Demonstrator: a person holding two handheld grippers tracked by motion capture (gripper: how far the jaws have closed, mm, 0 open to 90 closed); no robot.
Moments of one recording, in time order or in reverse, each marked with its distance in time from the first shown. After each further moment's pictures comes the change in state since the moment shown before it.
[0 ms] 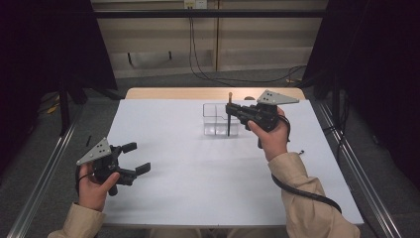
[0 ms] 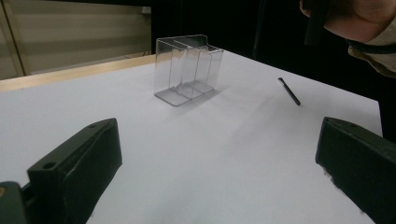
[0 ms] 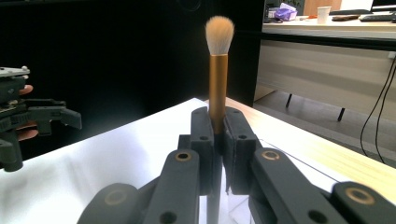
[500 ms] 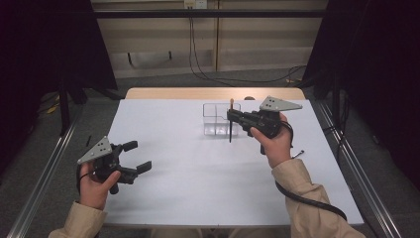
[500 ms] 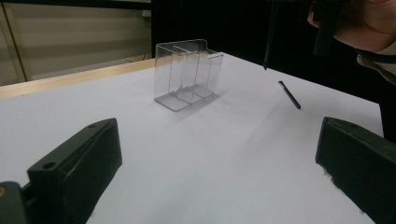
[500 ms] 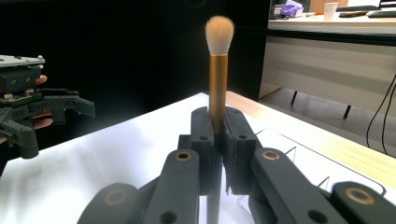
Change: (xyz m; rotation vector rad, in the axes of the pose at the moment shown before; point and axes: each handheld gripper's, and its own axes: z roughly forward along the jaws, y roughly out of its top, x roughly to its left) left arm -0.001 0.005 0.003 -0.005 0.004 0.007; right arm 0.010 -0.008 -0.011 0.014 0.020 0.004
